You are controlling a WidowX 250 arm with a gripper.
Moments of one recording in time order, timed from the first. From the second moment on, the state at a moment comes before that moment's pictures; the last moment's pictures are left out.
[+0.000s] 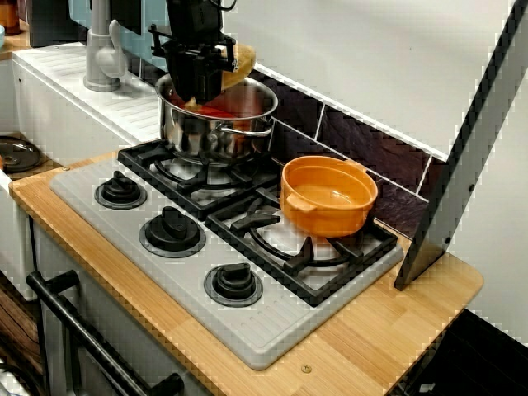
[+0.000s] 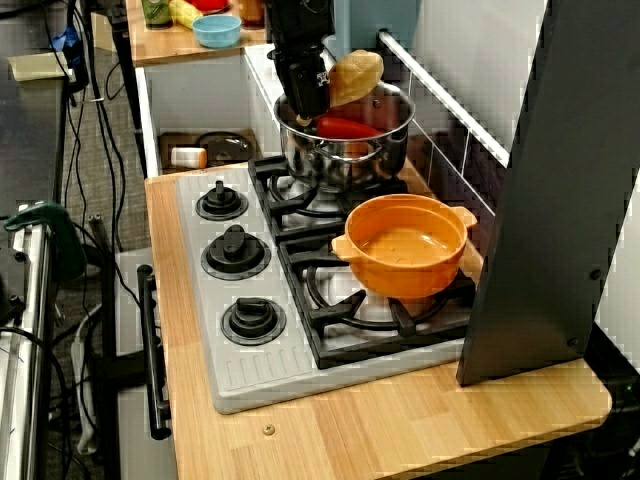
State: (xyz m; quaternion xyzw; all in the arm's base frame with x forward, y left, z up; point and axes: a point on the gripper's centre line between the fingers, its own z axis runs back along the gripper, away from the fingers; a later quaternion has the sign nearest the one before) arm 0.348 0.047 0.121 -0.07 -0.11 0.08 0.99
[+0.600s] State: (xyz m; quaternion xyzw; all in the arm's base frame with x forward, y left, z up) arm 0.344 0.044 0.133 -0.08 -0.12 0.08 0.99
